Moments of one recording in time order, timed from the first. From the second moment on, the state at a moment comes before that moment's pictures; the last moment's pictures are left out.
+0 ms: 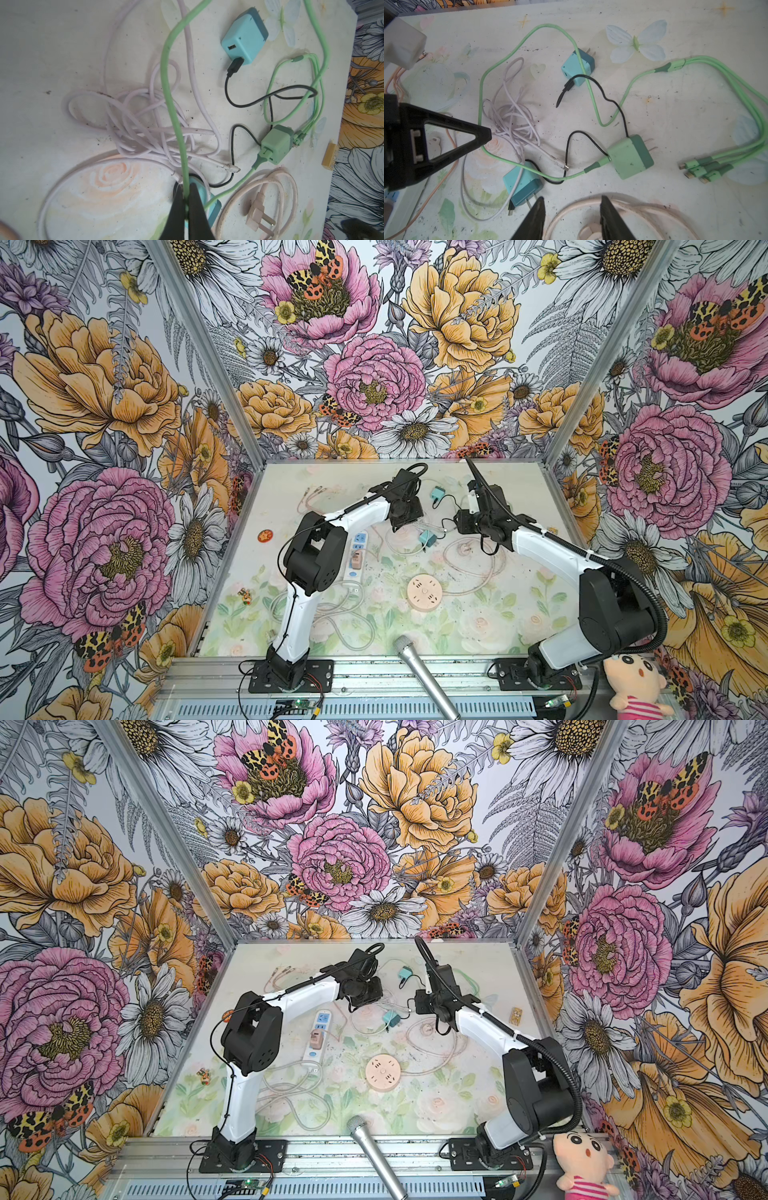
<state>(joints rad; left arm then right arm) -0.61 2.13 1.69 -0.53 0.11 -0.81 0.34 1.53 0.99 -0.27 -0.06 0.25</state>
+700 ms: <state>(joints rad) -0.58 2.09 1.92 -0.52 0.27 -0.75 0.38 1.52 0.93 -0.13 -0.15 0.11</state>
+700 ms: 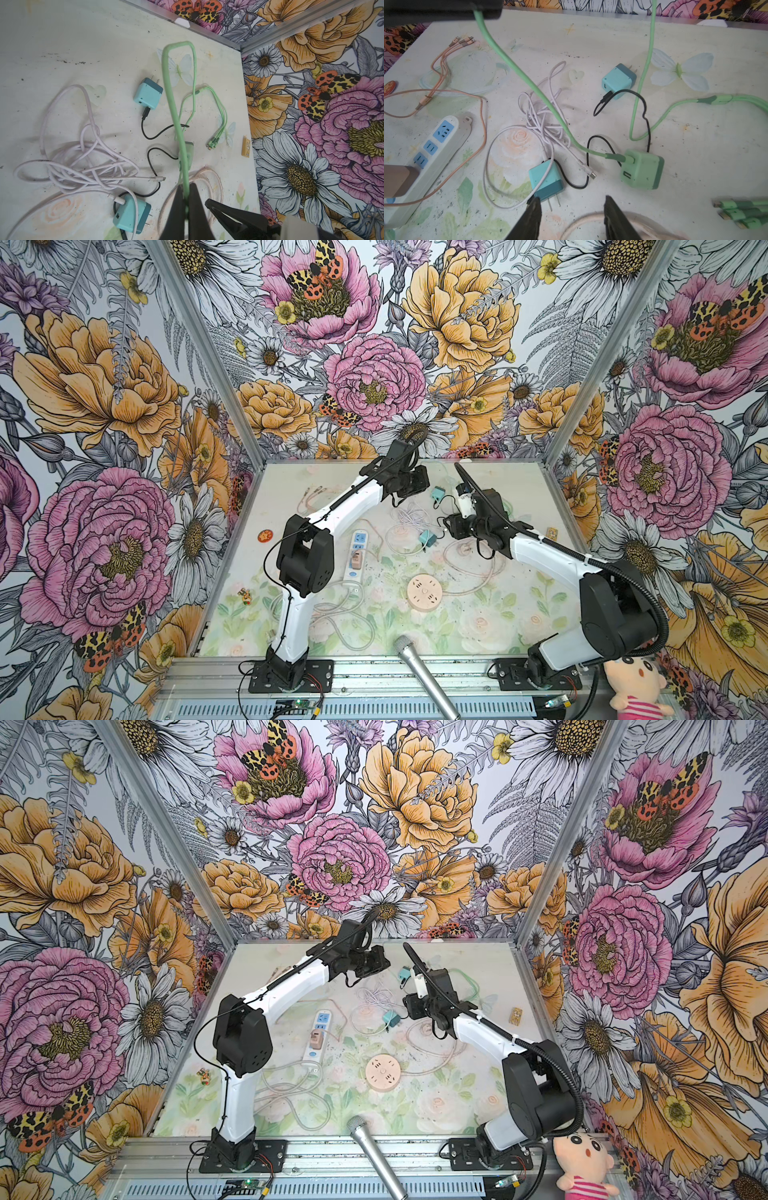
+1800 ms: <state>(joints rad) -0.58 2.15 2.12 -0.63 0.38 -0.69 0.41 1.70 0.90 0.06 0.00 0.07</state>
